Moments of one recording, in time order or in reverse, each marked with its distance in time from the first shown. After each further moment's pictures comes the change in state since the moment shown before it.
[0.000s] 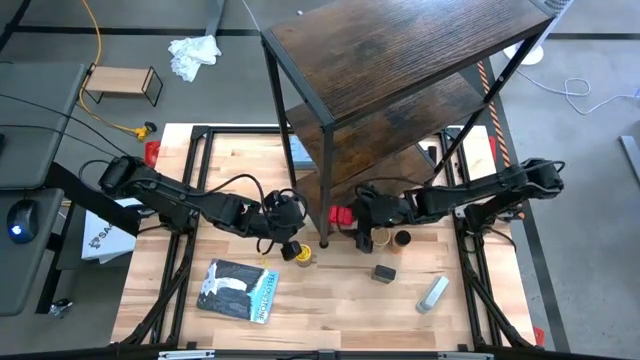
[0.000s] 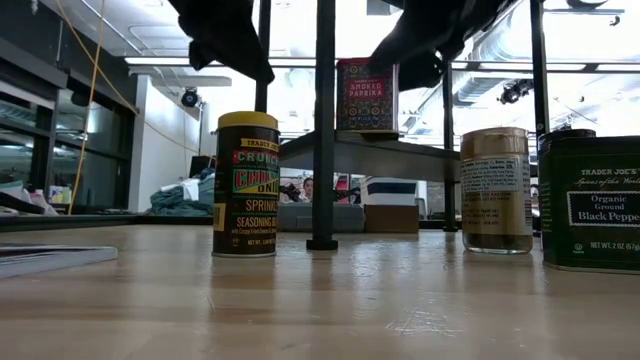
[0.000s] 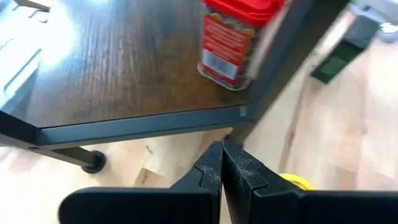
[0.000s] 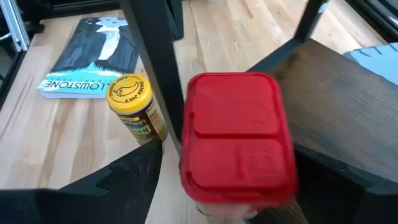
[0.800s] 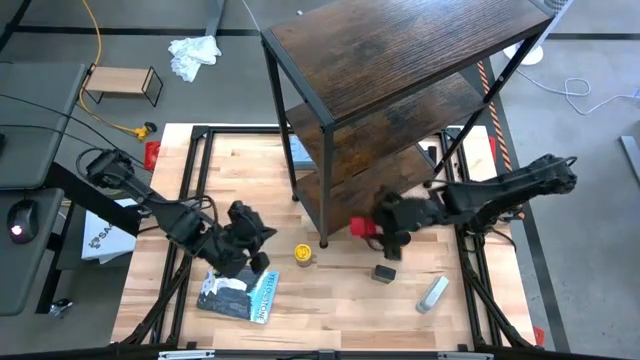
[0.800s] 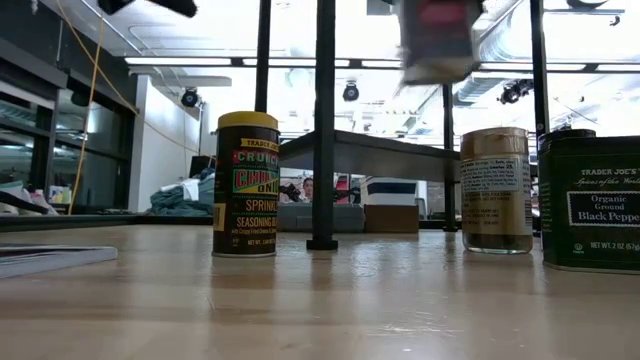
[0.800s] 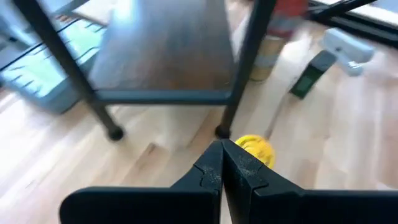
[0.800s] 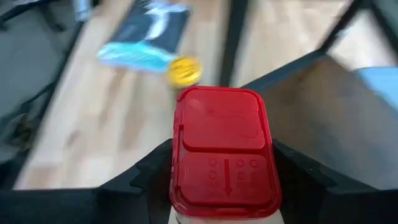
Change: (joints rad) left arm -0.303 -0.174 0.000 -0.270 -0.332 -0.370; right arm 0.132 -0.153 0.137 -0.358 -0.018 -0.056
